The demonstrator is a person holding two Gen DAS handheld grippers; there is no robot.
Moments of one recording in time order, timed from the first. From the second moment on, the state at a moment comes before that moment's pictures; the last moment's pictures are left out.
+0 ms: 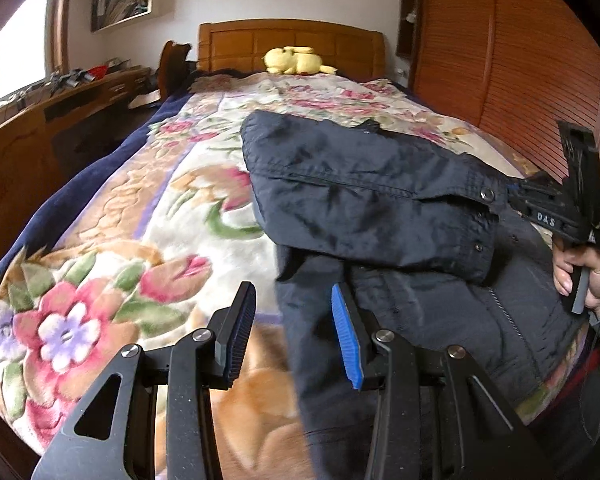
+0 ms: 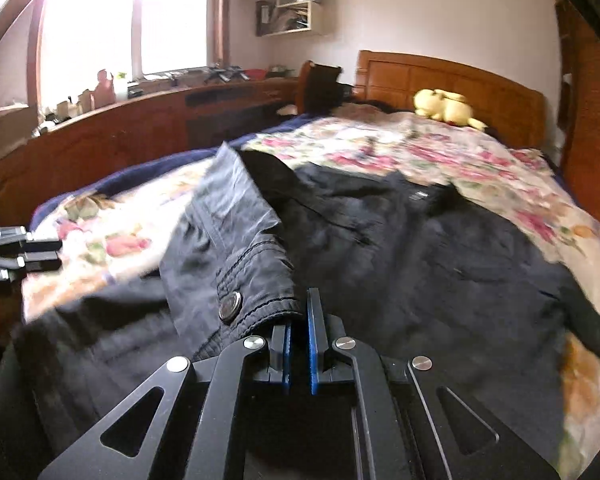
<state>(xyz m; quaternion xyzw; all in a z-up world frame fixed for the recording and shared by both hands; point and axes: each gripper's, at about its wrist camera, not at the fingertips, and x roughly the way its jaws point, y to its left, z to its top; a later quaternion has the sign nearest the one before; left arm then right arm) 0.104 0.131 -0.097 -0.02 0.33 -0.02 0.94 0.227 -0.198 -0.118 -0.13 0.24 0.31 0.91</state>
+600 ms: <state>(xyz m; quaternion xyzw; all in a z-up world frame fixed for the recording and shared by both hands) 0.135 0.056 -0.094 0.01 0.34 -0.08 0.94 0.183 -0.284 -0.112 -0.10 0.26 0.20 0.94</state>
